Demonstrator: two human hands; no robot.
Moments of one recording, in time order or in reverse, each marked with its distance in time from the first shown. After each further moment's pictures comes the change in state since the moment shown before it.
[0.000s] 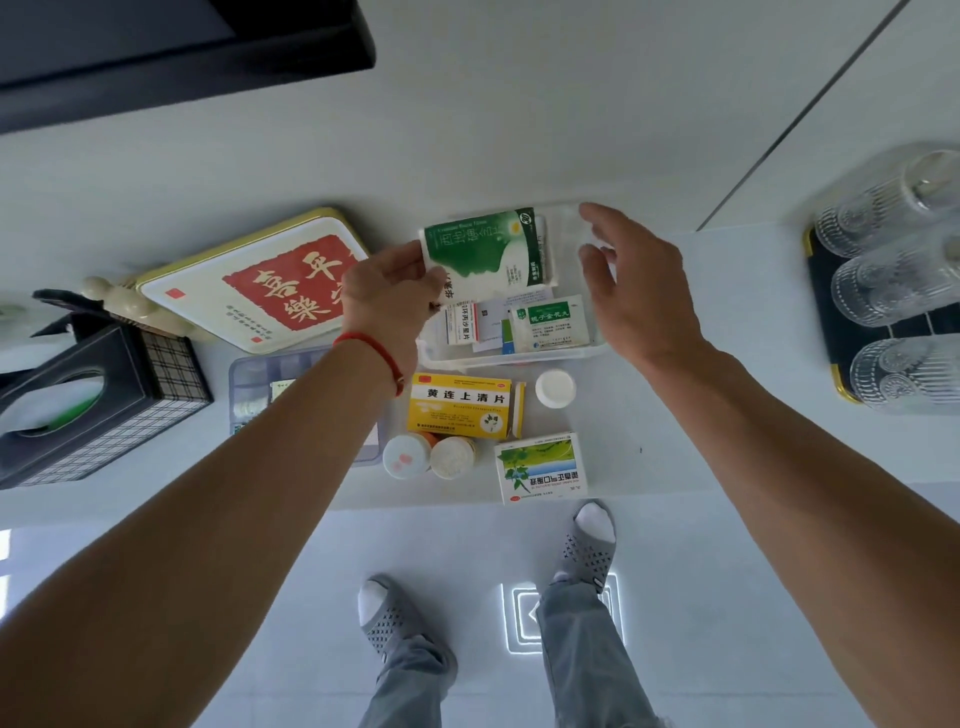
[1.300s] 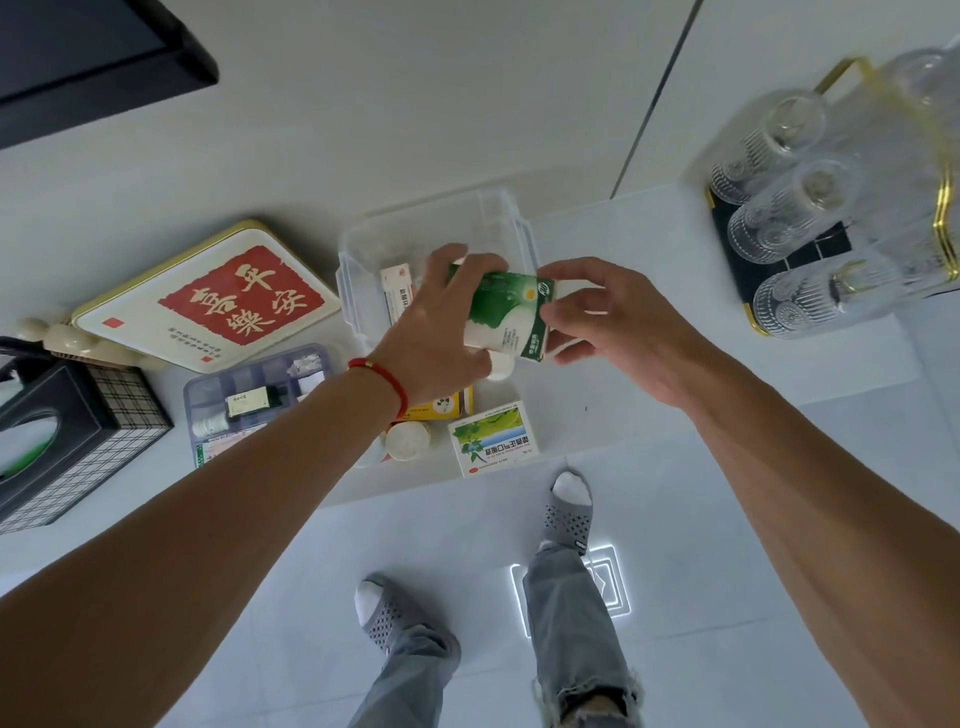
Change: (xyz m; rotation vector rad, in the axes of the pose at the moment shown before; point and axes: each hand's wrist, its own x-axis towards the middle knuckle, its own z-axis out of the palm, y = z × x) left_hand -0.070 -0.002 0.043 0.949 -0.606 0.678; right_hand -0.071 0.033 -0.053 0.846 -0.326 0.473
